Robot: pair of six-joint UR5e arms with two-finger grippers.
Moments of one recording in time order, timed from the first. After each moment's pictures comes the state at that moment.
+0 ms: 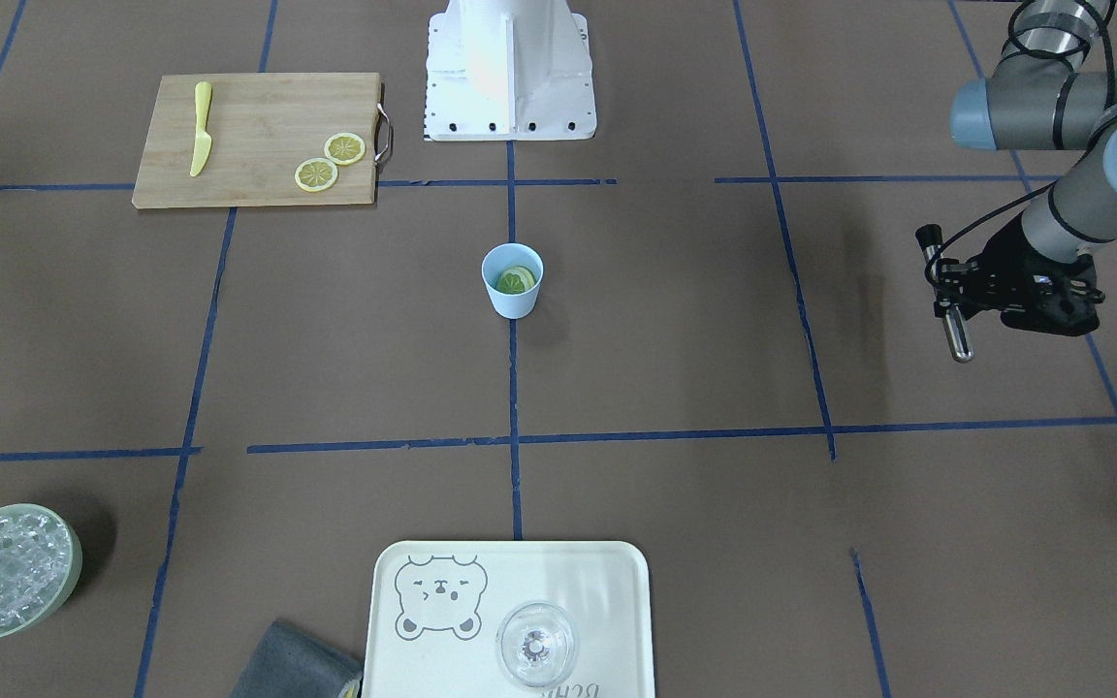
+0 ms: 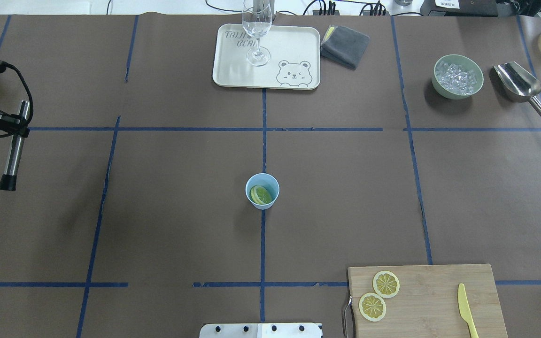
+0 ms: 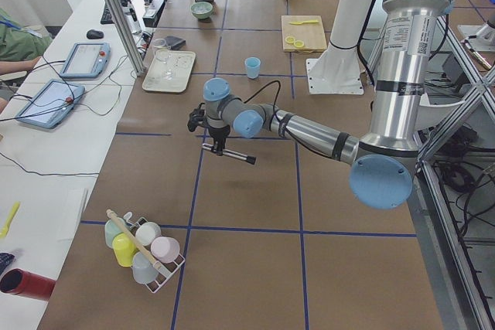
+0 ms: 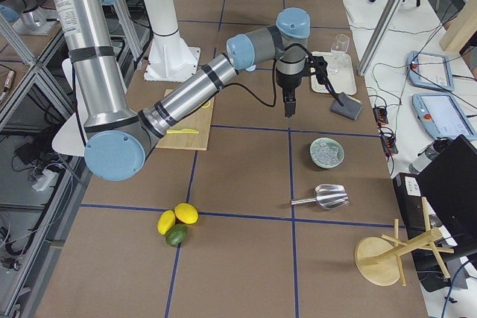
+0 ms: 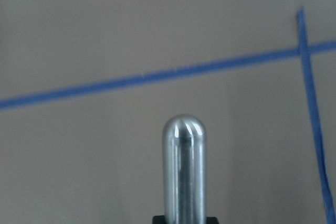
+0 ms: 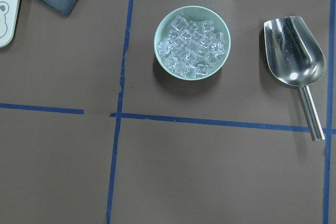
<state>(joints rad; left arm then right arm) -1.06 -1.67 -1.84 -1.82 -2.08 -0.55 1.38 -1.36 2.03 -1.91 2.36 0.31</state>
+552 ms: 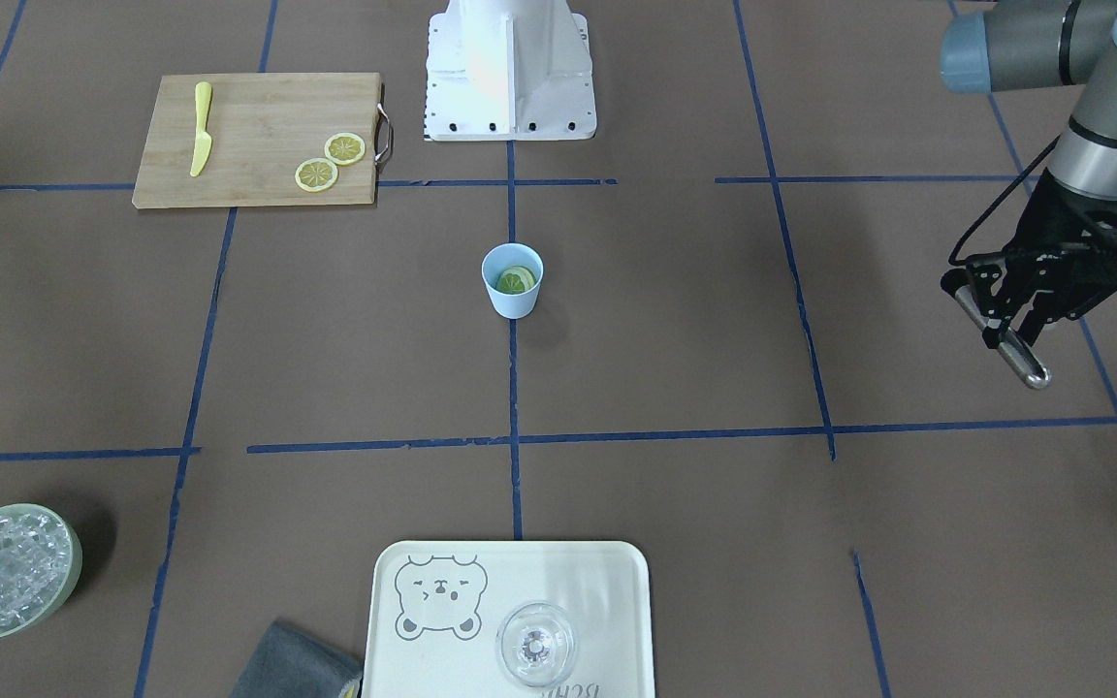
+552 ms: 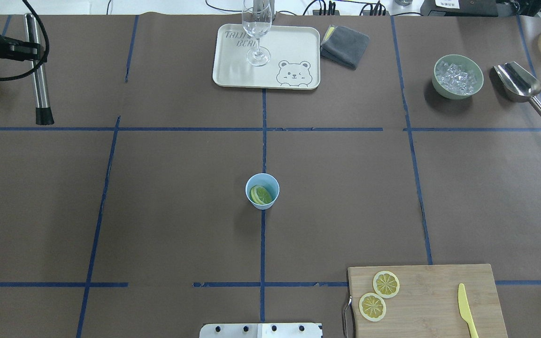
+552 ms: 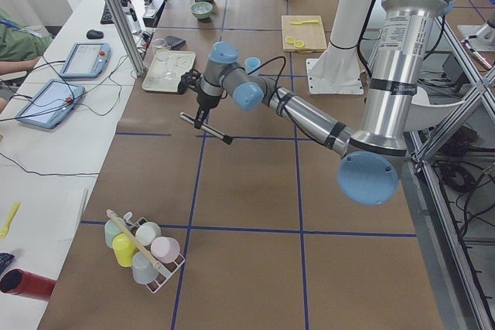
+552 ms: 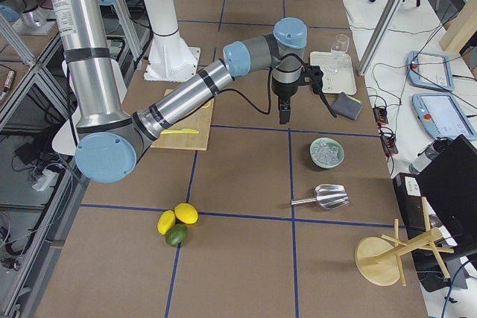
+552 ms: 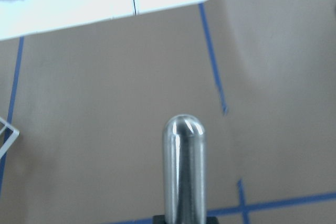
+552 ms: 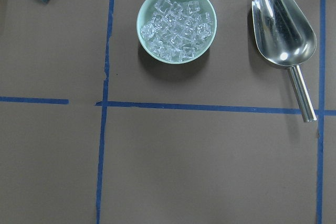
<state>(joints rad) -1.04 -1.82 -2.04 -1.82 -1.82 -0.81 1.38 -1.40 2.03 -1.90 2.36 0.31</state>
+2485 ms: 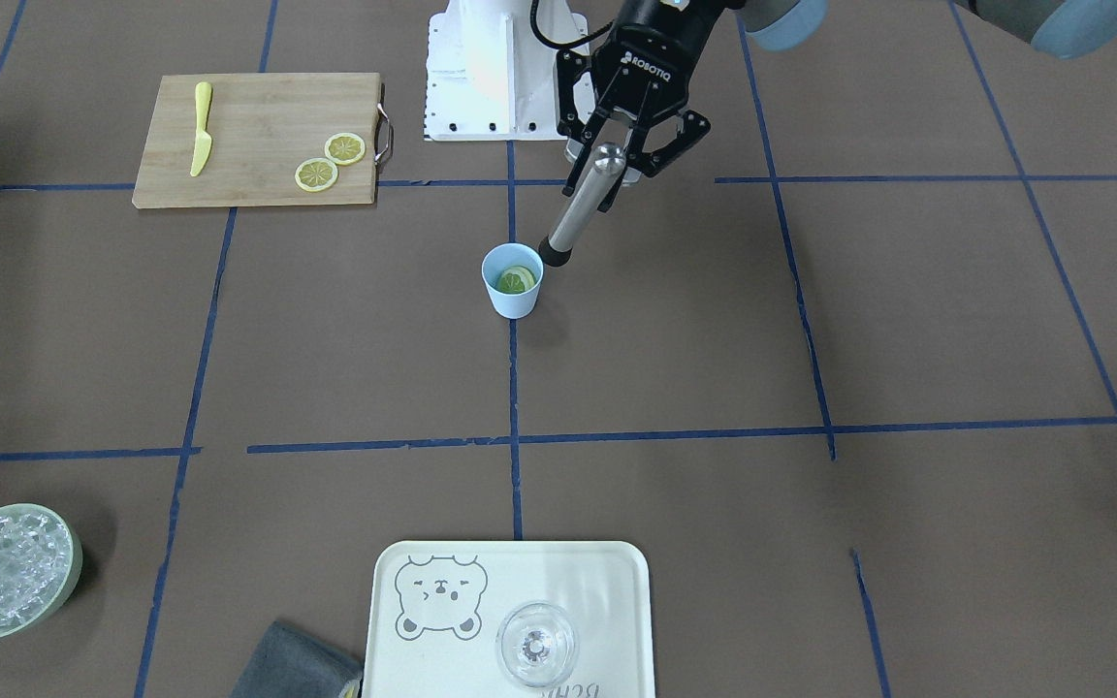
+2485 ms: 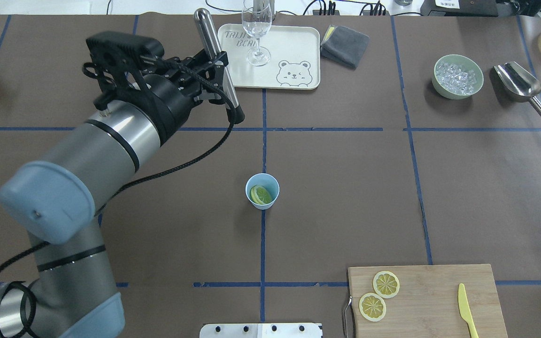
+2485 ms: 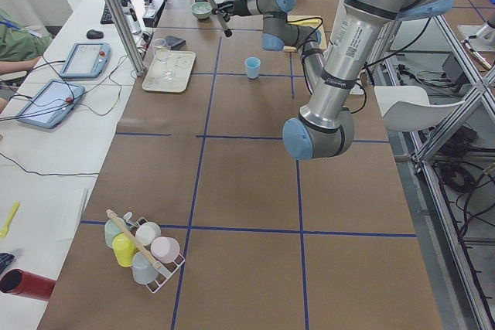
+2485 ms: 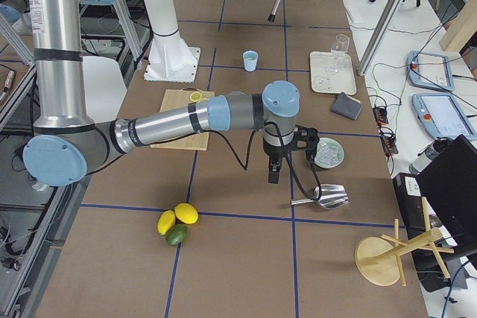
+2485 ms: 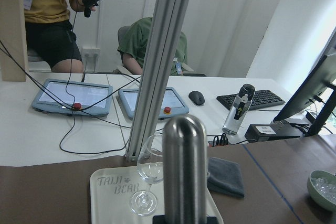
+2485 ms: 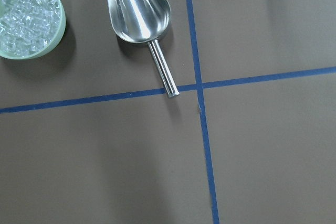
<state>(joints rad) -0.38 -2.08 -1.99 -2.33 -0.91 -0.81 1.59 -1.62 1.87 -1.74 2.35 0.19</state>
